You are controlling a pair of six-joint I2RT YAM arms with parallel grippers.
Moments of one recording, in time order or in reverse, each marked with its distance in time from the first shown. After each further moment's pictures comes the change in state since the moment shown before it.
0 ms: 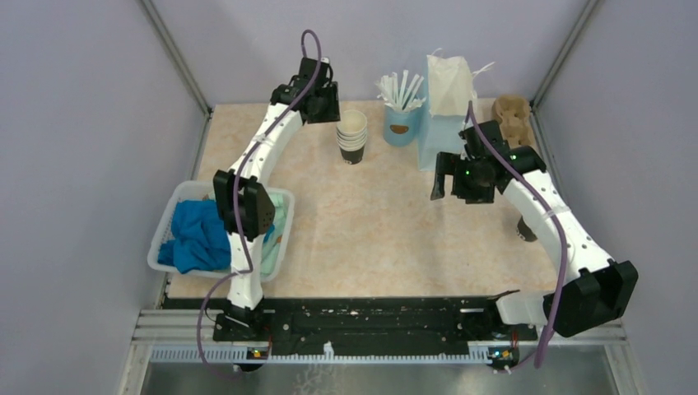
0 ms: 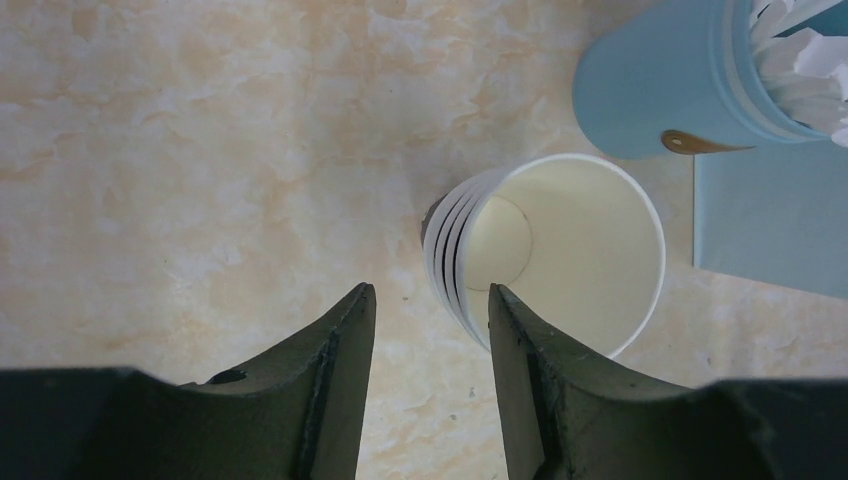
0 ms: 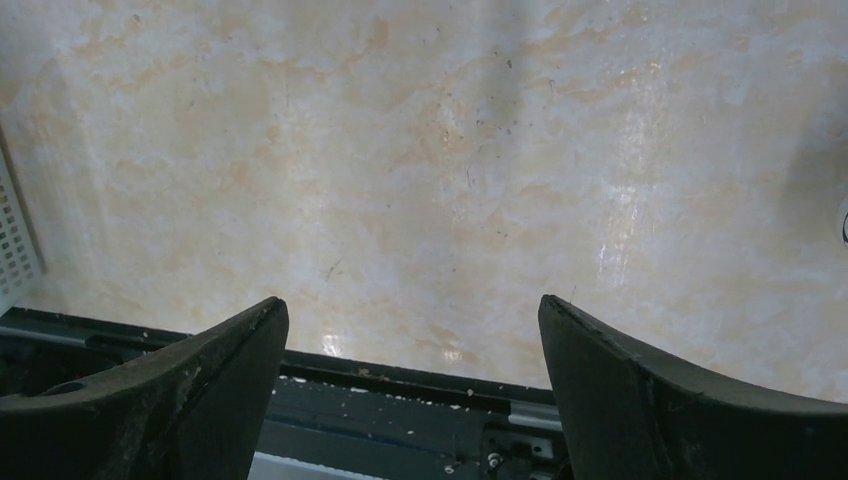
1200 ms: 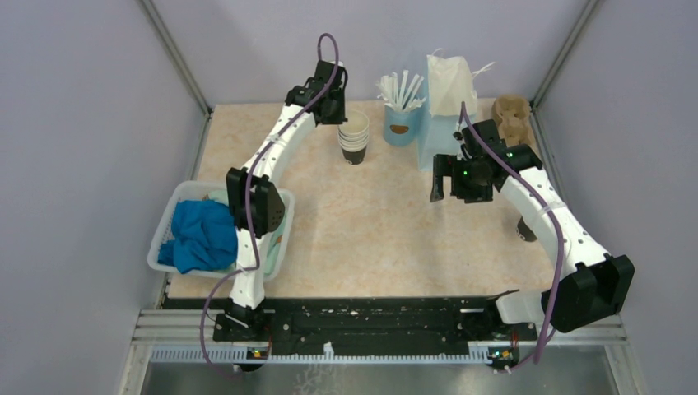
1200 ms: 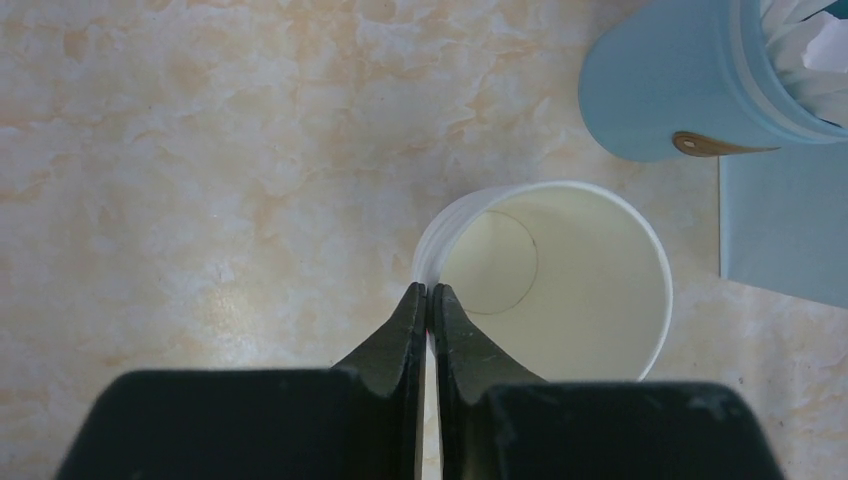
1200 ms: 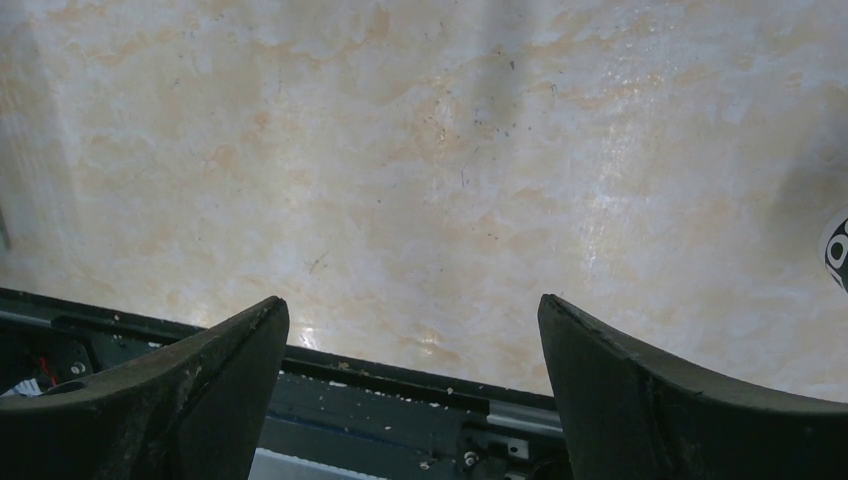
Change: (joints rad) left arm -0.056 0.092 0.087 -0.016 -0.079 0.033; right arm 0.000 0.034 0.006 0.004 -0.020 -0.078
